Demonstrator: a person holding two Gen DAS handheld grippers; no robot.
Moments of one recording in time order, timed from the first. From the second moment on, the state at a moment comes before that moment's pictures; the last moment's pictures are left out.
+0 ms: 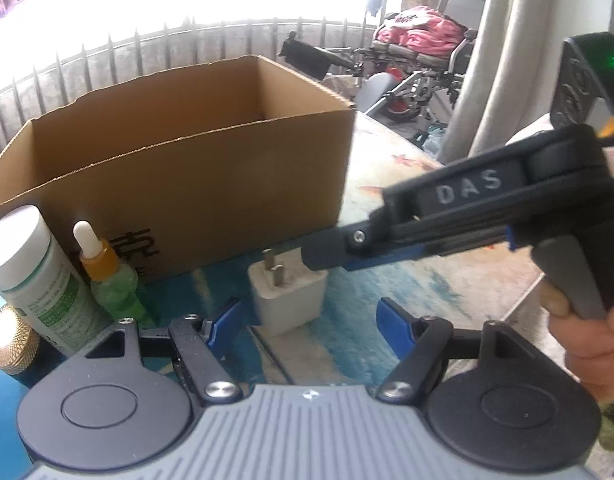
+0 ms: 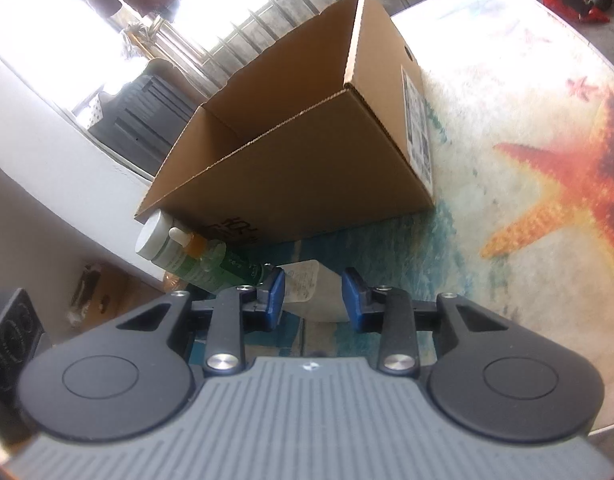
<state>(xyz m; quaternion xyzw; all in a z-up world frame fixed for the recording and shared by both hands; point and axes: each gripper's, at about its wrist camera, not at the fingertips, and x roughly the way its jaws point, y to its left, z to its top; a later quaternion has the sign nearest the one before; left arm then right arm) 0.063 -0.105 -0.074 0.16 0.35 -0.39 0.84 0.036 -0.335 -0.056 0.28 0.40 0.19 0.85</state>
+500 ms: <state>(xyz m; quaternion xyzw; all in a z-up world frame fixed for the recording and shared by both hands) 0.082 -0.124 -0.087 0.17 0.36 -0.38 0.83 0.042 -0.325 -0.061 0.28 0.41 0.21 0.84</state>
